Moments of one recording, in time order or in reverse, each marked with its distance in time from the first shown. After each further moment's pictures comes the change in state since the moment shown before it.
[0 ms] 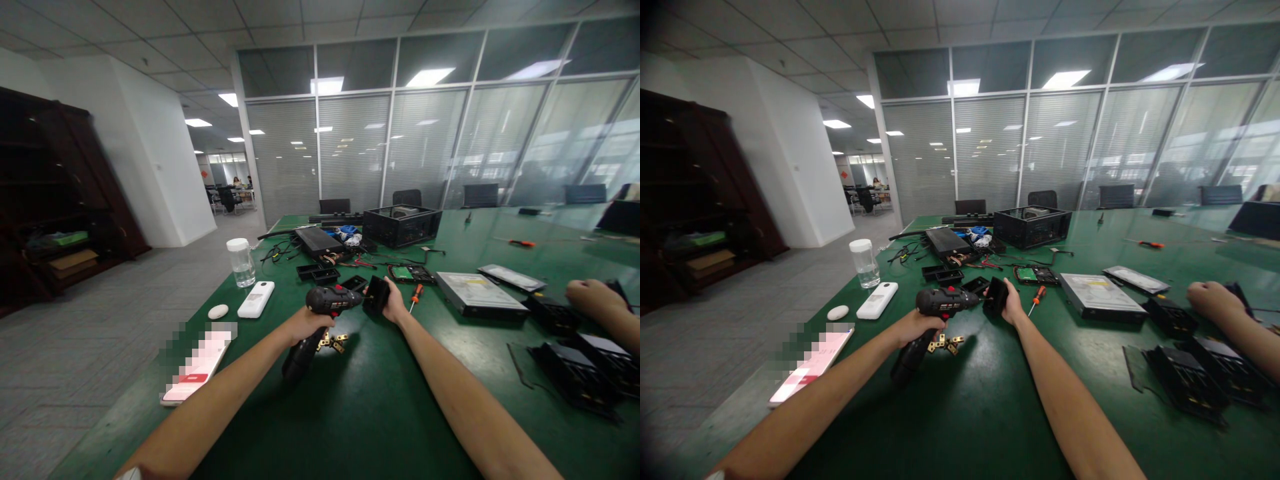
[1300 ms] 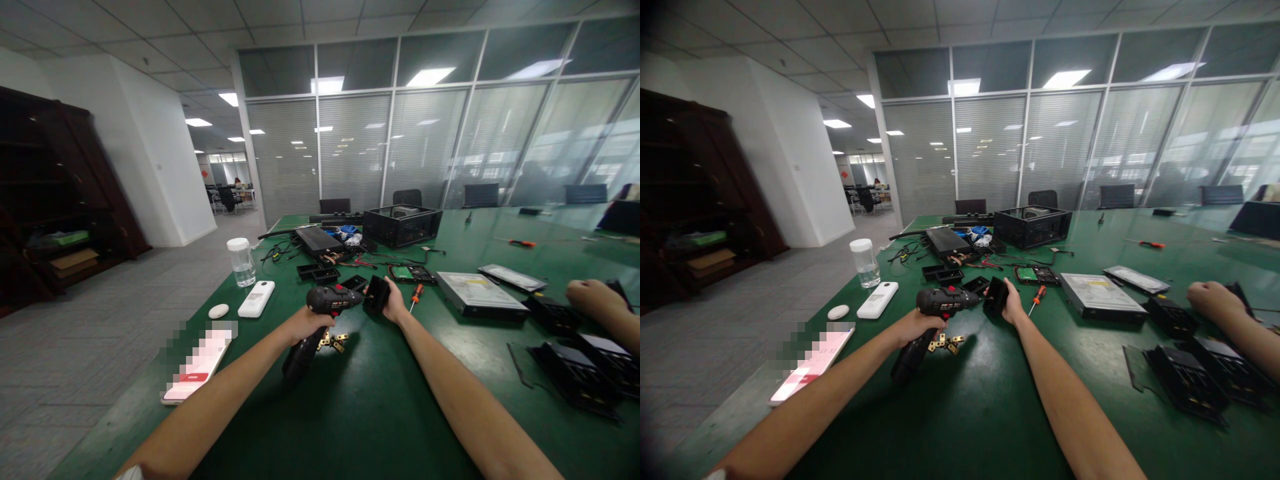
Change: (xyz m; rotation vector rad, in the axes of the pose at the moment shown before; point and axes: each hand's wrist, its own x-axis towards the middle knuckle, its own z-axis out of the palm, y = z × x) left_hand 0.002 -0.003 0.000 -0.015 -0.010 0.006; right_hand 0.002 0.002 0.001 -0.166 0.041 -0.079
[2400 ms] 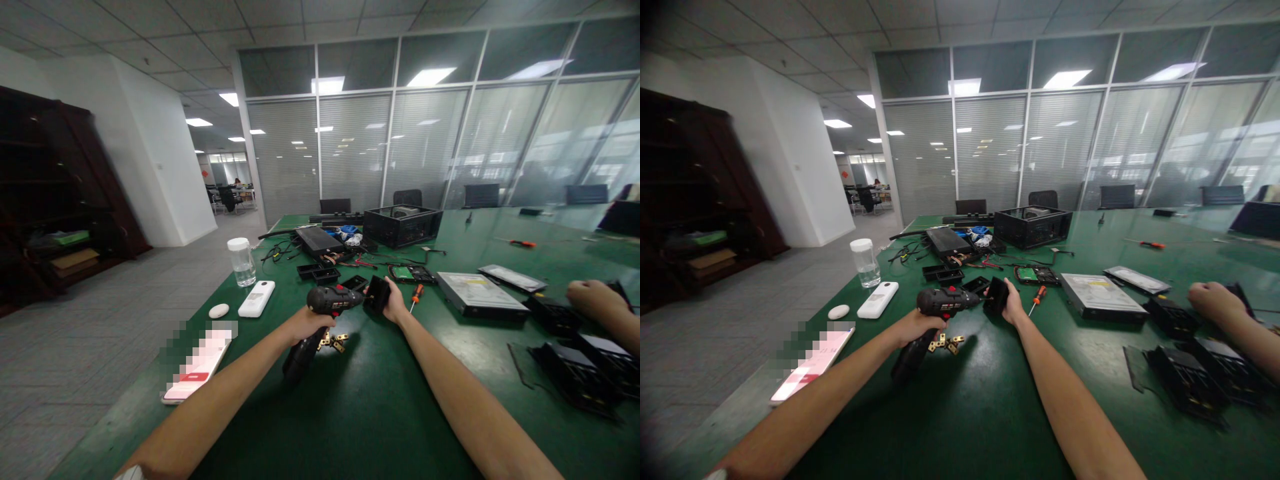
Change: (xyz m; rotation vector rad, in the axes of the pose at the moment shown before) left_hand -0.002 0.003 0.001 0.028 0.017 -0.024; right_hand -0.002 -0.003 0.005 -0.043 0.055 0.027
